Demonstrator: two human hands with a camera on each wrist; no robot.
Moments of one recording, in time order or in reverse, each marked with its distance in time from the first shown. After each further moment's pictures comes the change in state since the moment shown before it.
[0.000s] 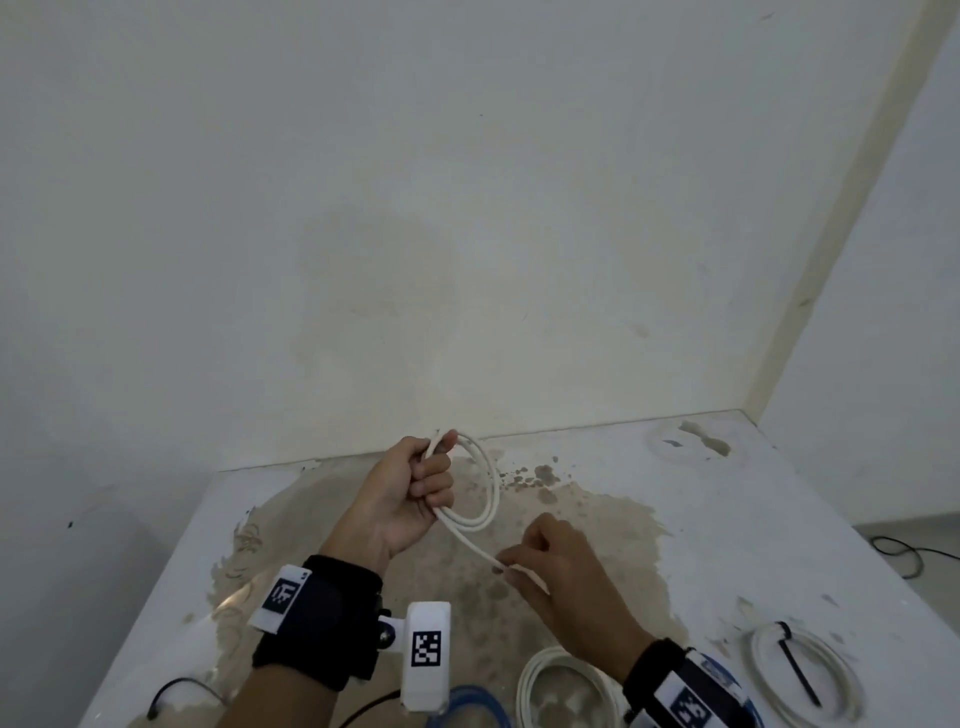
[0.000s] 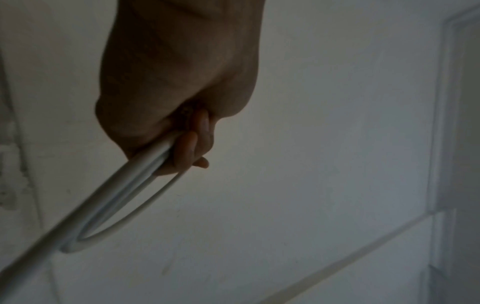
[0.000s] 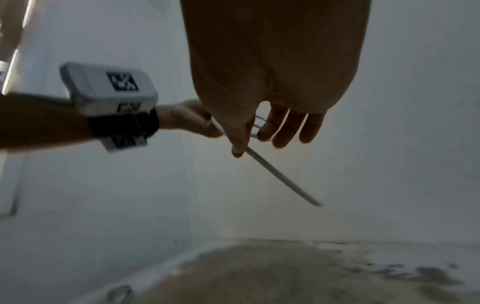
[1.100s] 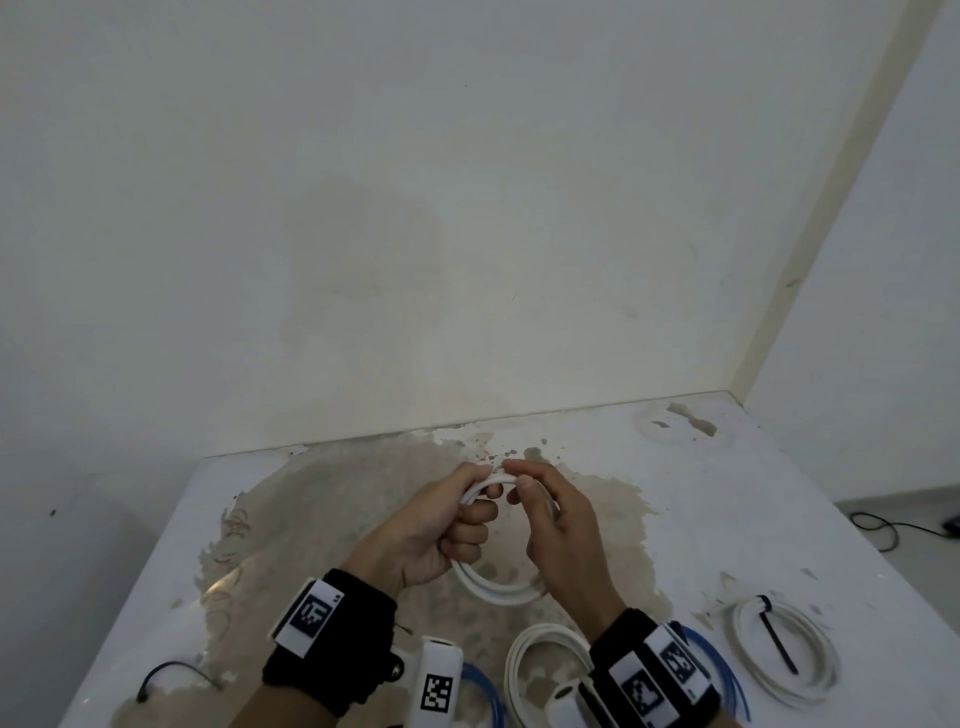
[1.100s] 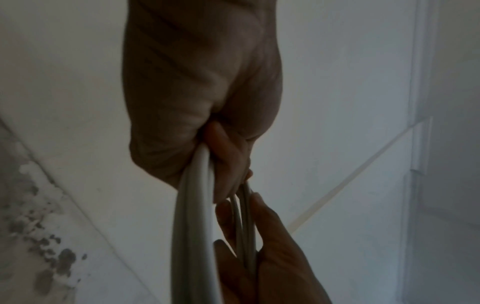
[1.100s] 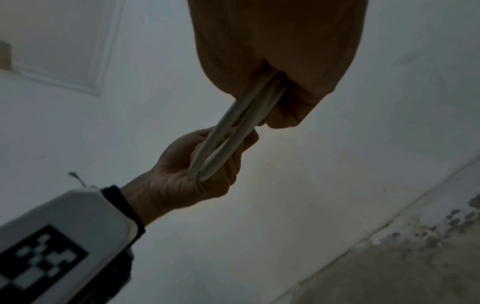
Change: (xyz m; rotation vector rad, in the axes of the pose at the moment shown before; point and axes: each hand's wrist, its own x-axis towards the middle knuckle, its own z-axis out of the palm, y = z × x) left_hand -0.020 -0.045 0.021 0.472 -0.073 -0.252; right_hand 0.019 -0.022 -0.012 0.747 0.407 0.389
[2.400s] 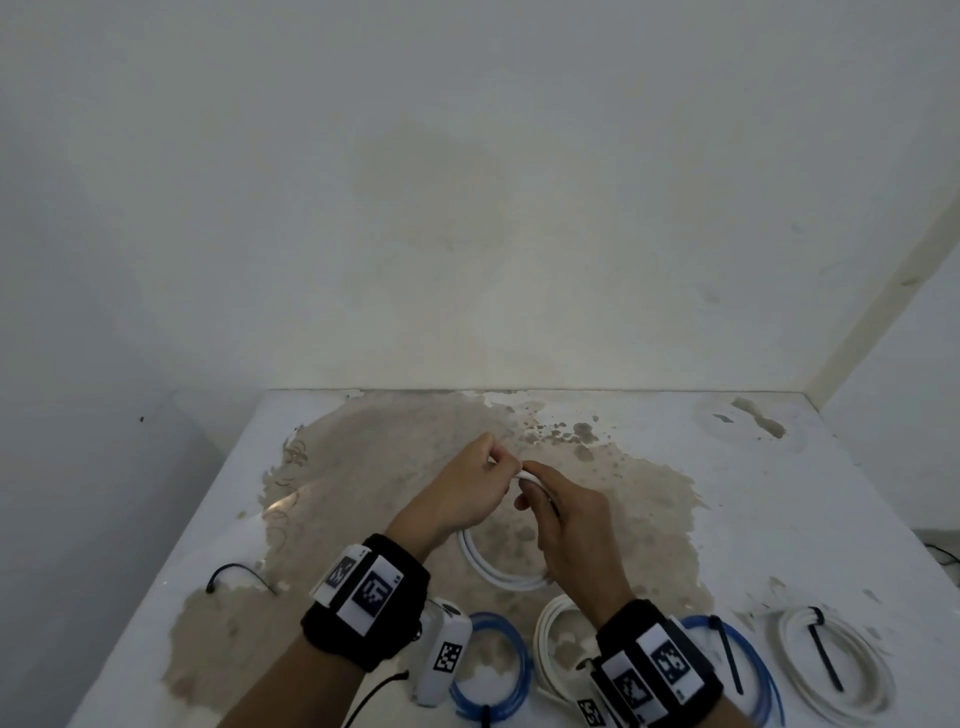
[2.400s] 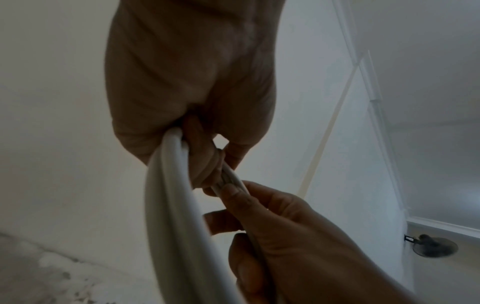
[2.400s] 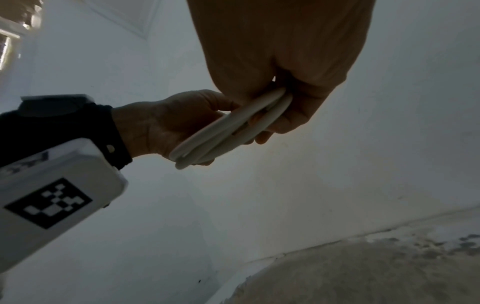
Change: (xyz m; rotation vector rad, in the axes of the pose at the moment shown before) left_hand -0.015 -0.017 -0.027 0.724 0.386 0.246; right_hand -0.017 0.013 0.032 -0.348 -0.176 -0.226
